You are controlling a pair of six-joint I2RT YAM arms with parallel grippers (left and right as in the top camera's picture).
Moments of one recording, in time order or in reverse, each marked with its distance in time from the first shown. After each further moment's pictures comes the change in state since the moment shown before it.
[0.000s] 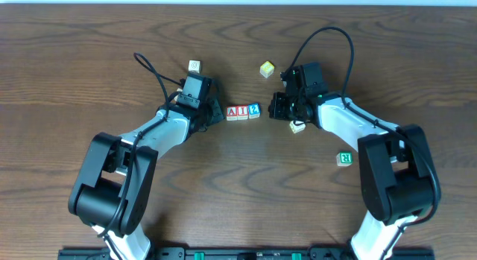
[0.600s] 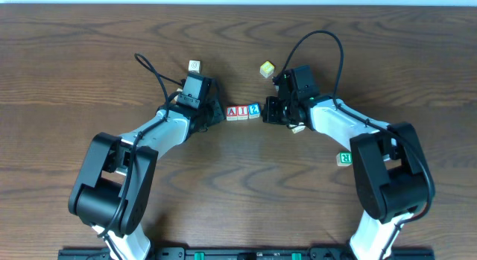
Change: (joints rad) left arm 0.000 0.000 0.000 0.001 0.024 0.000; right arm 0.043 0.022 0.000 0.003 -0.017 0.020
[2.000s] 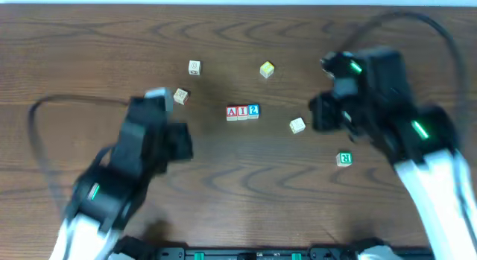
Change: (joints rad) left arm -0.077 -0.945 0.000 -0.669 -0.164 0.126; right arm -0.043 -0.735 0.320 -0.847 0.166 -0.243
